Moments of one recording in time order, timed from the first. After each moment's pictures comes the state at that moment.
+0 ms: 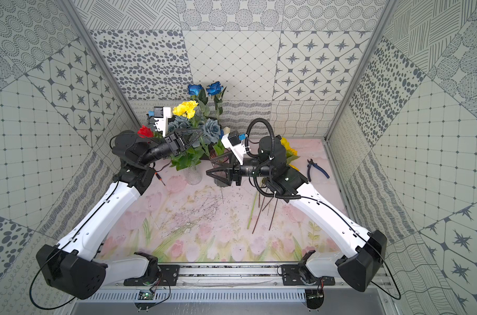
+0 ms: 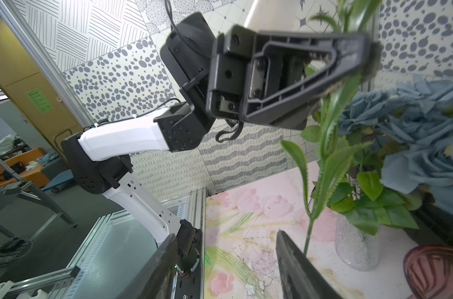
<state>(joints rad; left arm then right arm) -0.31 1.26 1.24 0.36 0.90 -0.80 0.70 1.29 1.34 -0.09 -0.79 0.22</state>
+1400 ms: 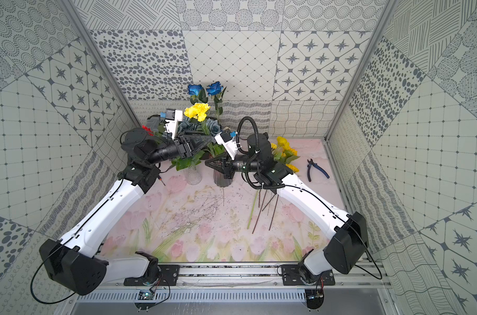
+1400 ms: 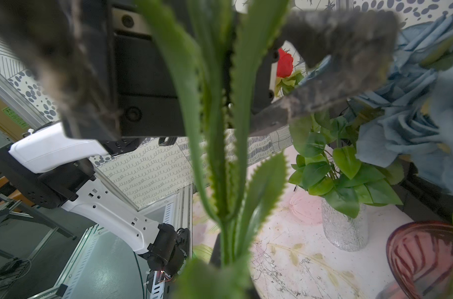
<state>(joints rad) -0.36 1.28 1.27 0.24 0.91 -0.70 0.69 1.47 1.38 -0.06 -0.75 0.26</state>
